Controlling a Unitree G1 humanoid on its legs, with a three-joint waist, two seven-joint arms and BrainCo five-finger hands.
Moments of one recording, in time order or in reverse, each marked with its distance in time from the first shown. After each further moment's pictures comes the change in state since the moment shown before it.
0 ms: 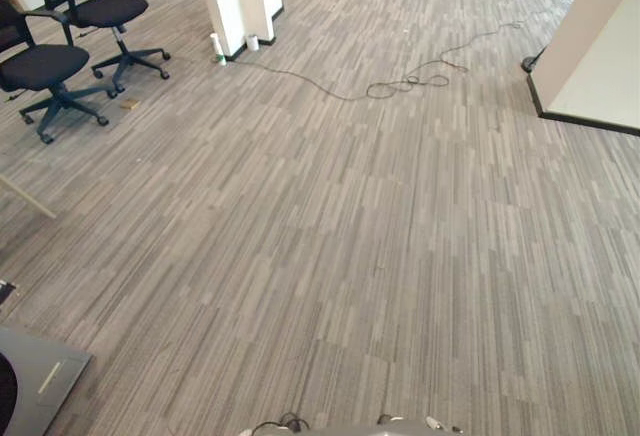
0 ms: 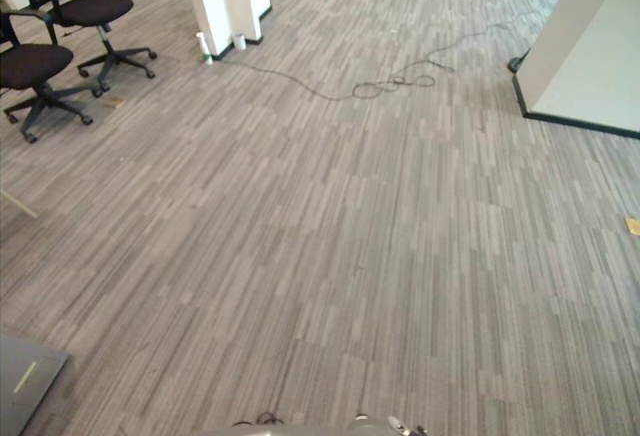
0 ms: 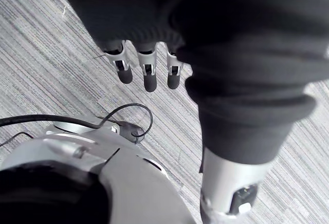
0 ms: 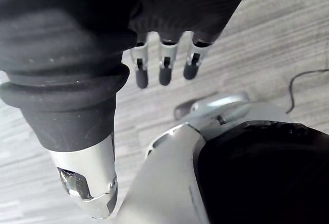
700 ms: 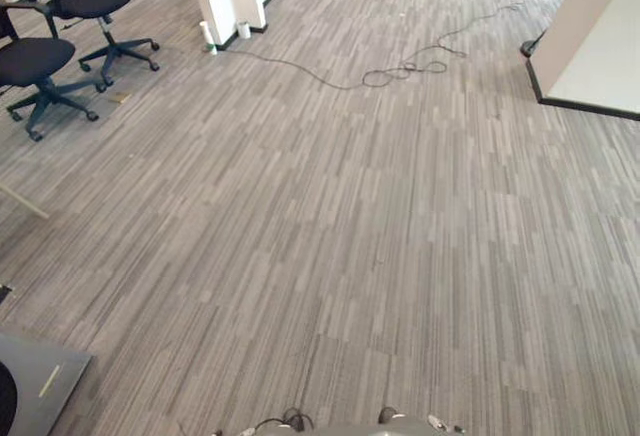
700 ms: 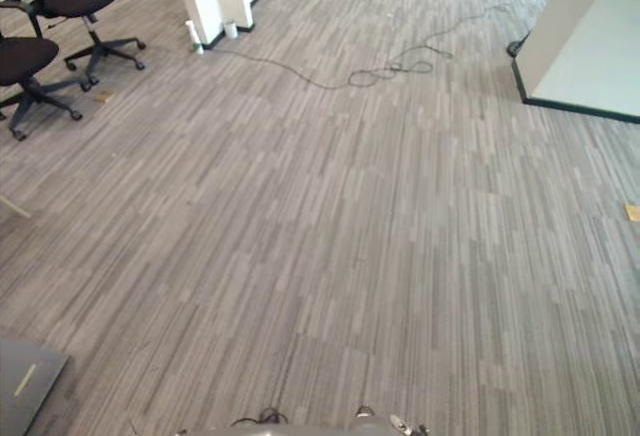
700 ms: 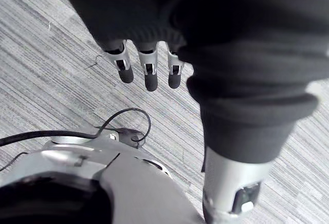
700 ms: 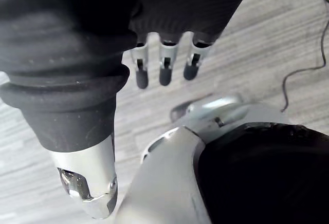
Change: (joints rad) left arm -0.004 0.017 -0.094 -0.006 0.031 -0.023 0.022; right arm 0.003 0.012 -0.003 -0.012 0.024 -0.003 -0.003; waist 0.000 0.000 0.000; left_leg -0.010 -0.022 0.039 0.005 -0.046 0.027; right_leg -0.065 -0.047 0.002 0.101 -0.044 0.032
